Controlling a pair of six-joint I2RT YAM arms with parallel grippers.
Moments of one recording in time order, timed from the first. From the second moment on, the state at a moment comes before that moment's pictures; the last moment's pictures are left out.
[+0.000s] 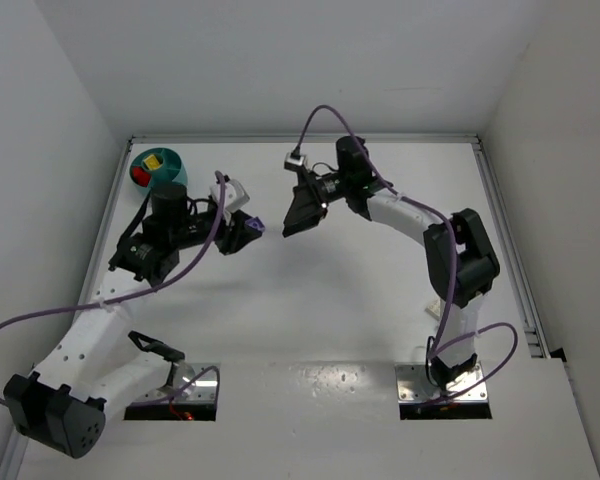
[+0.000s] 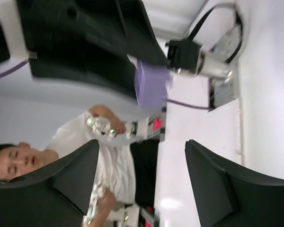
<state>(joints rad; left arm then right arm) -0.36 0.94 0.90 -0.31 0.63 0.26 0.52 1.93 1.35 0.31 -1.50 1.03</state>
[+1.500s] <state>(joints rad) 0.50 2.20 2.08 -0.59 0.43 -0.70 0.13 1.80 1.45 -0.80 -0.86 0.01</state>
